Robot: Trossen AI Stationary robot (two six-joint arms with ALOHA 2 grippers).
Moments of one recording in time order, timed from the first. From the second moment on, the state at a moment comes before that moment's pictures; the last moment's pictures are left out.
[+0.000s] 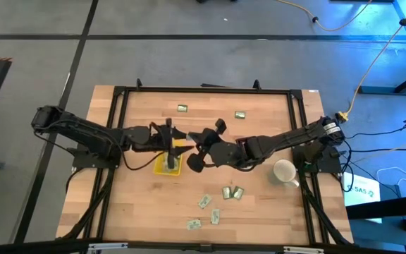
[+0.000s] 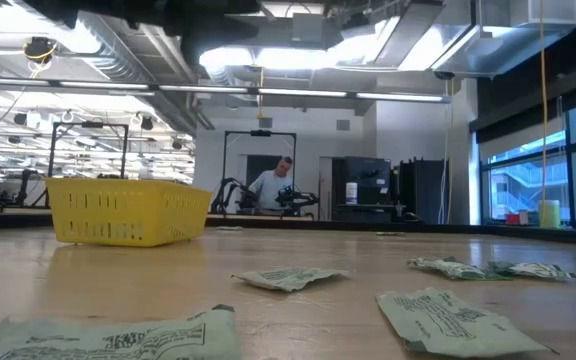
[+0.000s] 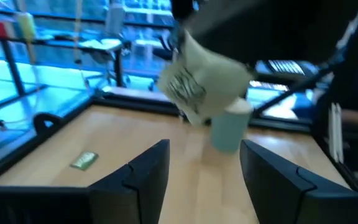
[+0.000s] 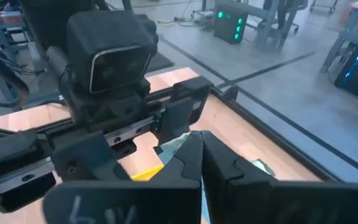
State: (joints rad) left arm -0.13 1.16 0.60 0.48 -0.27 -0.13; right arm 0.27 1.79 1.59 -0.21 0.81 0.29
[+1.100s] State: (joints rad) left arm -0.13 1.16 0.60 0.62 -0.36 -0.10; right arm 0.28 1.79 1.59 -0.18 0.71 0.23
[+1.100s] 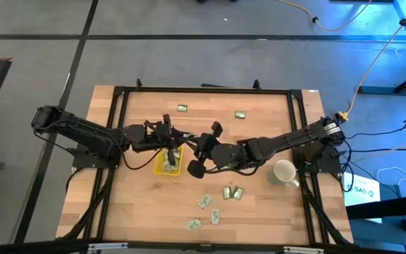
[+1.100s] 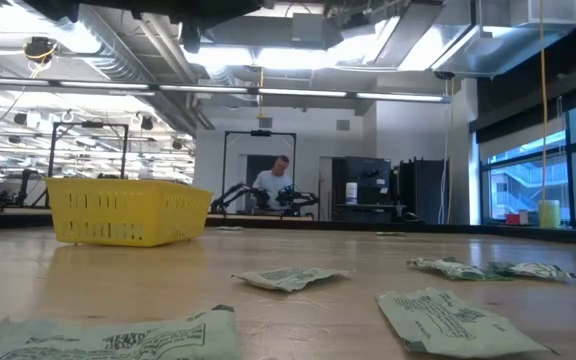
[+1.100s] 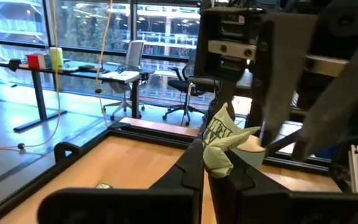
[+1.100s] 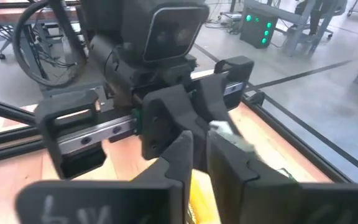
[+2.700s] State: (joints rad) left arm -0.02 1.17 0.60 -0.40 0.08 -0.54; right arm 0.47 1.73 1.59 -0.95 0.47 0.86
